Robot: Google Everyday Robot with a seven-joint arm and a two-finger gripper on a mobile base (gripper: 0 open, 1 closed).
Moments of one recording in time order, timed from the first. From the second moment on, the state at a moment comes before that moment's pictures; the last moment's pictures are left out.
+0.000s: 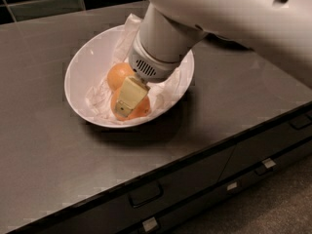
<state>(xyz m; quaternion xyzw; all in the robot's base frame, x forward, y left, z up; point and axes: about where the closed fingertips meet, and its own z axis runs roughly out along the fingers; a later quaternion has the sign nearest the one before) 0.488 0.029 0.927 -0.51 0.82 0.06 0.24</state>
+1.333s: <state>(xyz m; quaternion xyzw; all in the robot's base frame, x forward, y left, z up) 0.499 0.038 0.898 -0.49 0.83 0.06 0.25</state>
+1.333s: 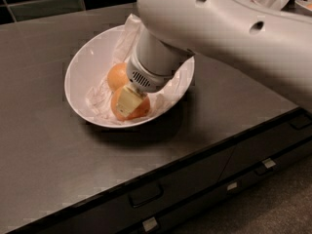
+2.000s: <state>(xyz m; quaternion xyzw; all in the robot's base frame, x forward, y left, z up) 0.503 0.042 0.891 -0.48 0.84 0.06 0.26</state>
